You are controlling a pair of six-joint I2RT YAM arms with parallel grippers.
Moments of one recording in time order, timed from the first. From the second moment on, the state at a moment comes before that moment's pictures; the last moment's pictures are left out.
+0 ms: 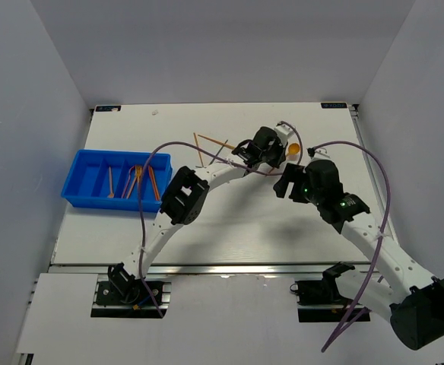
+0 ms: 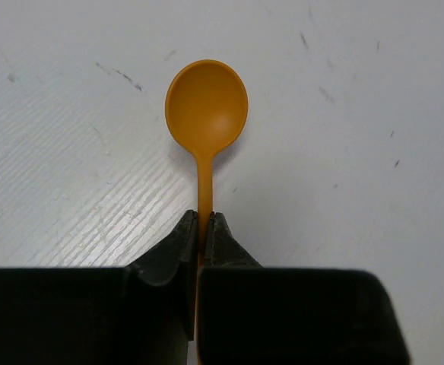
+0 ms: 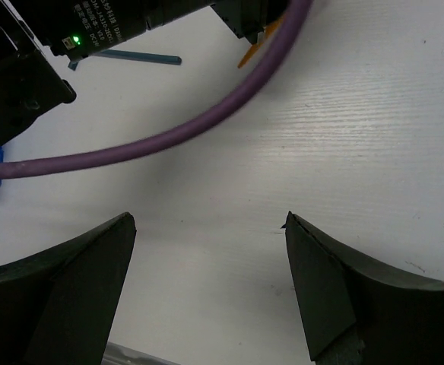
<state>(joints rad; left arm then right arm) -0.79 2.61 2.18 -0.04 0.14 -0.08 0.45 0.98 0.74 -0.38 0.03 0.49</state>
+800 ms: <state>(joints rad) 0.02 1.42 1.27 -0.17 -0.21 -0.41 0.45 0.85 0.79 -0.43 -0.04 0.42</state>
